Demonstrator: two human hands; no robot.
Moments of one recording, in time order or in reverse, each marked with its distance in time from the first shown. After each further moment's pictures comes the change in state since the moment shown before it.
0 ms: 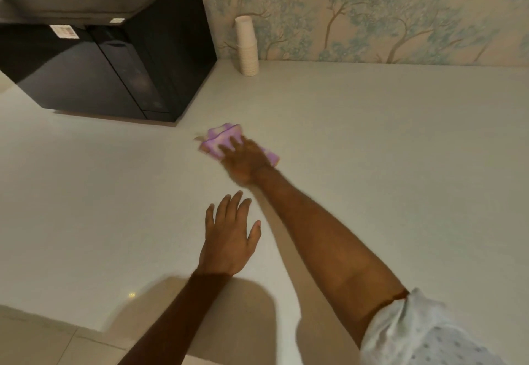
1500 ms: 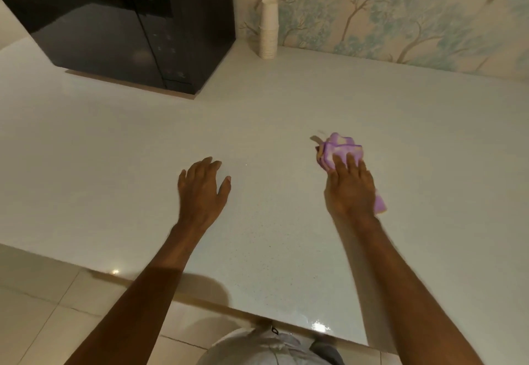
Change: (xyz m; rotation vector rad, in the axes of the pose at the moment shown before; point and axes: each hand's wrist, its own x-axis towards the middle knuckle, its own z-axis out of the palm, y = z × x) left_hand -0.004 -0.089 -0.012 -0.271 0.203 -0.125; right_hand -0.192 0.063 0.042 0.042 0.385 0.685
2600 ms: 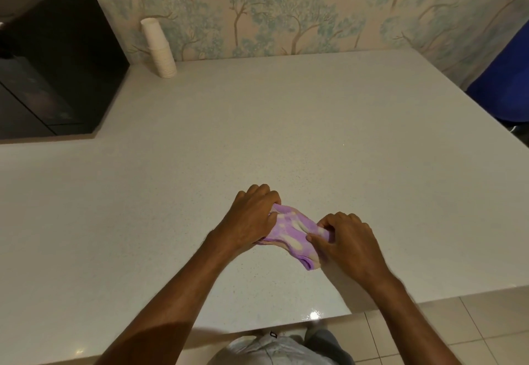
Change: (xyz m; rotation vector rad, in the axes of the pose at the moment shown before) left_hand -0.021 0.213 0.051 -0.014 -0.526 0.693; right_hand -0.150 0.119 -0.067 0.188 -0.151 0.114
